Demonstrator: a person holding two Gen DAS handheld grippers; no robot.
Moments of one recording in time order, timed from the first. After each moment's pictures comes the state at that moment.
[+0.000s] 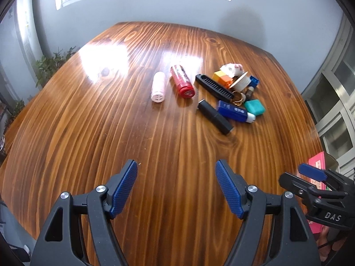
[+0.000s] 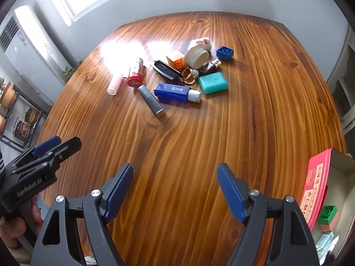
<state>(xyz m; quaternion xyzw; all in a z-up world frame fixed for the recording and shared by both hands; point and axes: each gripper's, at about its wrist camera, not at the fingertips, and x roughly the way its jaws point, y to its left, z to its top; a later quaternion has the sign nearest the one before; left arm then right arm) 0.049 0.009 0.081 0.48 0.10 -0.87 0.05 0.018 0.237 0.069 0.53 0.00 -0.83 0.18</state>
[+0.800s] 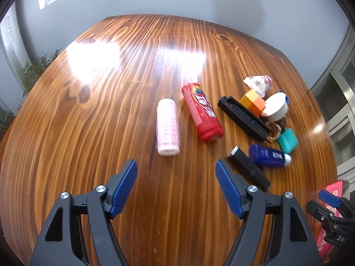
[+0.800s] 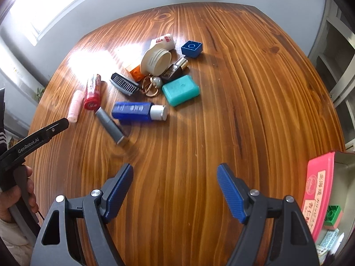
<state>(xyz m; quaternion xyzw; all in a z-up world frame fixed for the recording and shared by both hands) -0.076 -0.027 0.046 0.50 0.09 -0.86 0.04 -0.040 0.240 0.042 0.55 -0.04 -0.83 0.09</state>
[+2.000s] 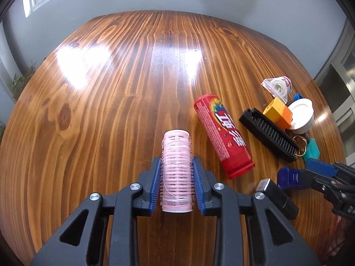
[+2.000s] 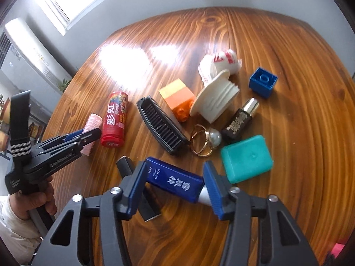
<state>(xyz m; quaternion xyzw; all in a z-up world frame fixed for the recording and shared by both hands) -0.122 -0.046 0.013 0.50 0.06 -0.86 0.01 -0.131 0.187 0.015 0.54 -0.04 -0.81 0.22</state>
